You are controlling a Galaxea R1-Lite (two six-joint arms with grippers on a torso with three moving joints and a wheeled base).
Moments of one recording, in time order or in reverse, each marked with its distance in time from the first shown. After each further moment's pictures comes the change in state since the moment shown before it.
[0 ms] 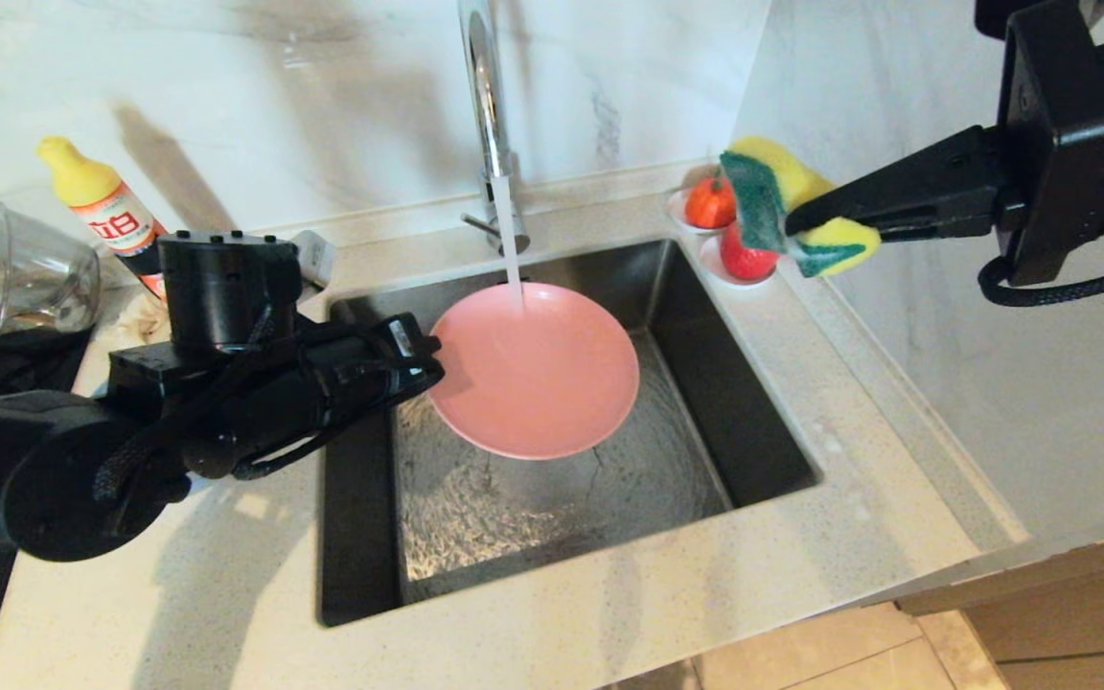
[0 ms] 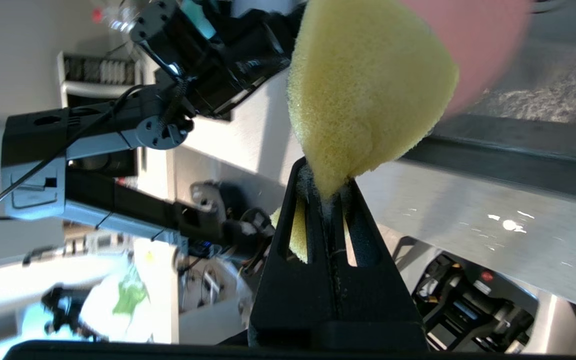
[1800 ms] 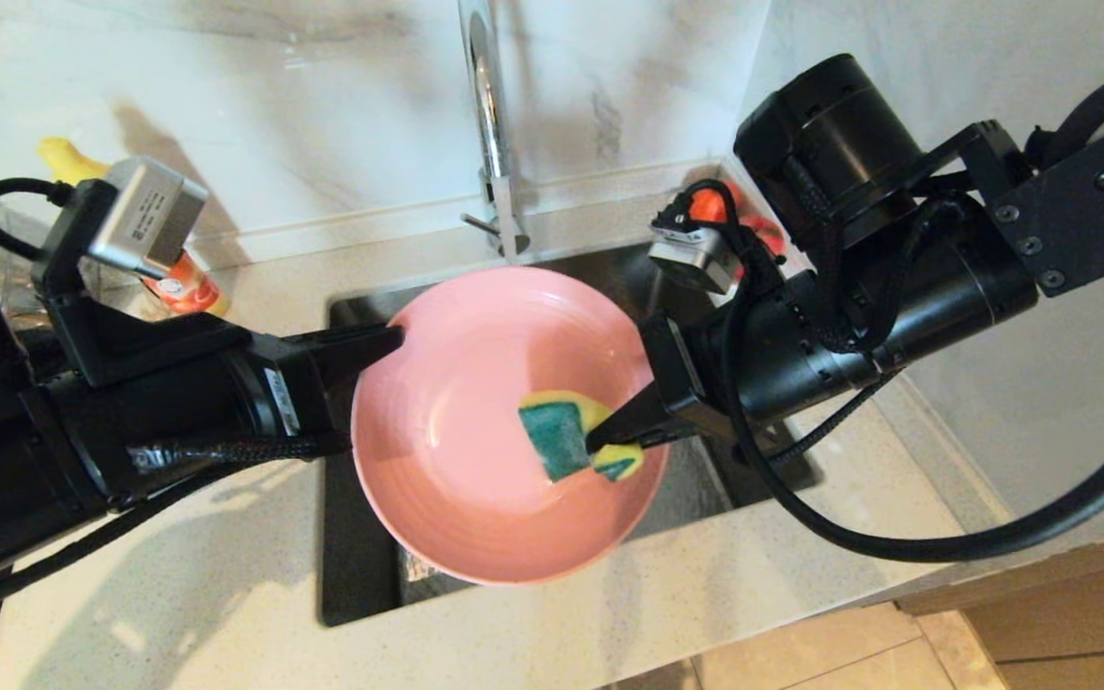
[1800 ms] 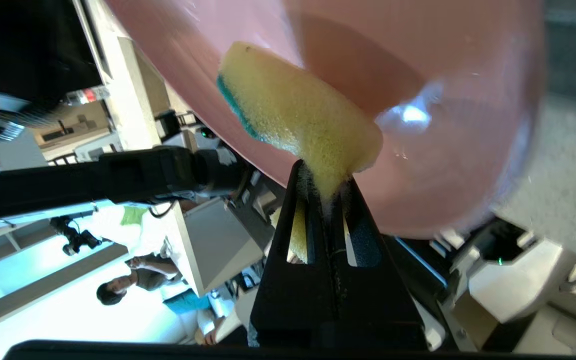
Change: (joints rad) left arm -0.099 -0.396 0.210 0.001 -0.156 0.434; right arm 0.192 0.308 0.018 0.027 -0.002 0.019
